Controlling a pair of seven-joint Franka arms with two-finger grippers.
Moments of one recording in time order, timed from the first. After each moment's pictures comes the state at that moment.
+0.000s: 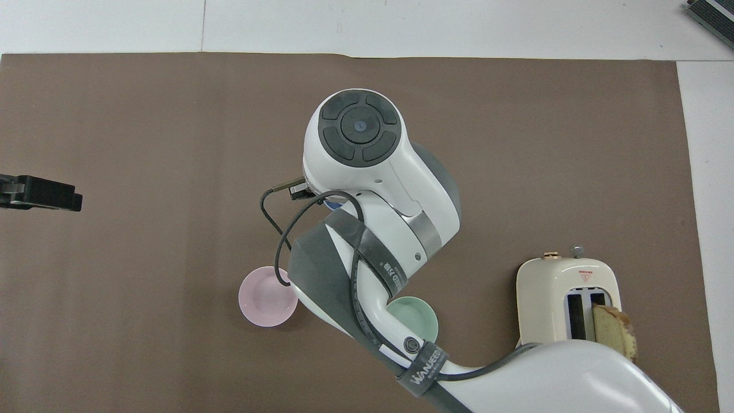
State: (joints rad) left arm -0.05 -0.08 -0.02 -1.58 -0.04 1.53 0.03; right arm 0.39 0.55 0.34 -1.20 -0.10 1.86 0.42
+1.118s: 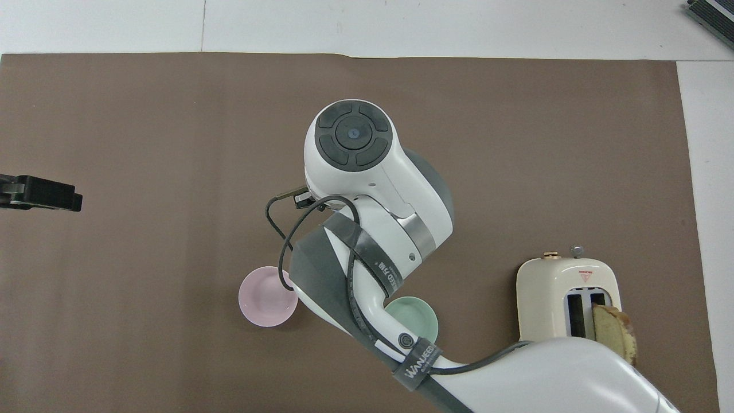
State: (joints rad) left arm -0.05 -0.08 -0.02 -1.58 -0.04 1.53 0.03; right arm 0.39 0.55 0.33 -1.26 -0.10 1.86 0.42
